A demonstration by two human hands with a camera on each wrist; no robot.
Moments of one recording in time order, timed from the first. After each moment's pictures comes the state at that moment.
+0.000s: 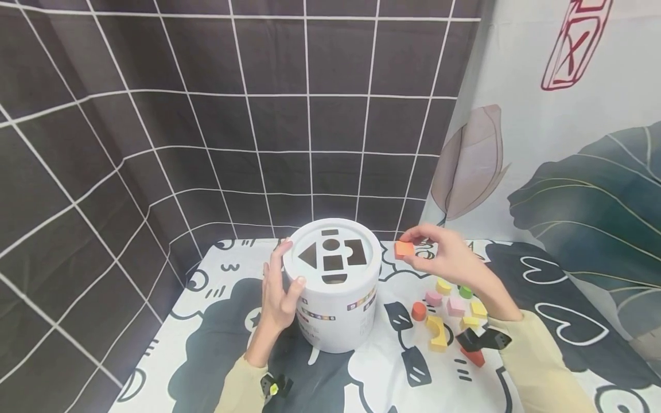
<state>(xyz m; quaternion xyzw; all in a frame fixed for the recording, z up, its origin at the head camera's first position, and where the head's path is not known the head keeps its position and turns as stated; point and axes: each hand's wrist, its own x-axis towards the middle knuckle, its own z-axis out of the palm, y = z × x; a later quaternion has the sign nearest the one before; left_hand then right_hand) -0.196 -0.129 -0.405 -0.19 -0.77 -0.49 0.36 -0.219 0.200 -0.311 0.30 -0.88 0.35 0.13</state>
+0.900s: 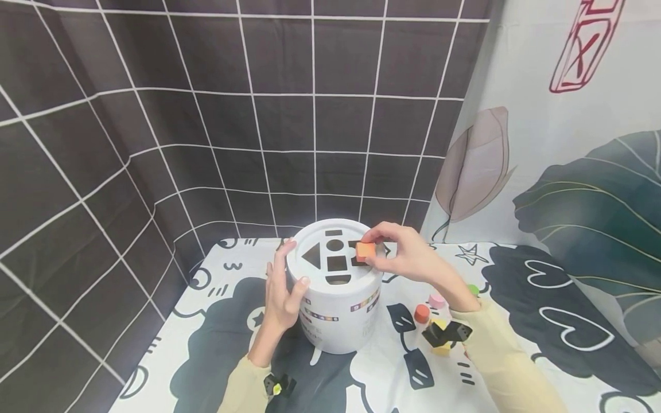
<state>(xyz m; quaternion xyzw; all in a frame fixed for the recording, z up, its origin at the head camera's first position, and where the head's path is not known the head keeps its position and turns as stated) -0.198 -0.129 -0.406 -0.20 -0.77 -0.49 0.36 -0.229 0.136 -0.301 0.37 -0.84 0.38 0.10</state>
